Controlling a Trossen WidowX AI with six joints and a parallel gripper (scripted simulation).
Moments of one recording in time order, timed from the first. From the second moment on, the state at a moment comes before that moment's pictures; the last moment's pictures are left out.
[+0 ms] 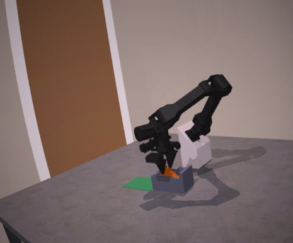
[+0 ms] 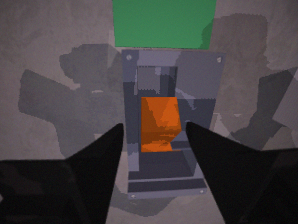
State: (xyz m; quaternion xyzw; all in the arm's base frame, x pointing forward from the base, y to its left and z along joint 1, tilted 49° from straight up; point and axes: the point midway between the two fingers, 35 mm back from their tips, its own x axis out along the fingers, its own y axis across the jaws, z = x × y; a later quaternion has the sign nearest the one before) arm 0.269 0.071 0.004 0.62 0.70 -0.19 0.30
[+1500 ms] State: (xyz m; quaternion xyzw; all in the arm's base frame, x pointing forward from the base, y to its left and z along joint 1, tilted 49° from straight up) arm 0.267 0.068 0.007 0.62 0.70 -0.20 0.30
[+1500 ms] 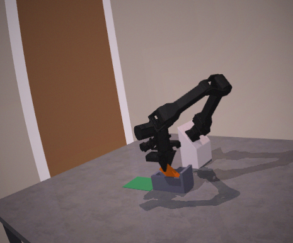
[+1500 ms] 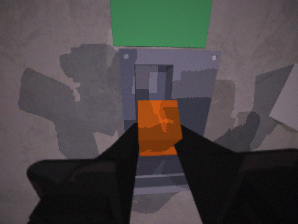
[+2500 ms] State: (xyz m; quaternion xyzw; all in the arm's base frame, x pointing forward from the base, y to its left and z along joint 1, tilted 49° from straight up) arm 0.270 0.033 0.039 0.62 0.70 -0.20 0.30
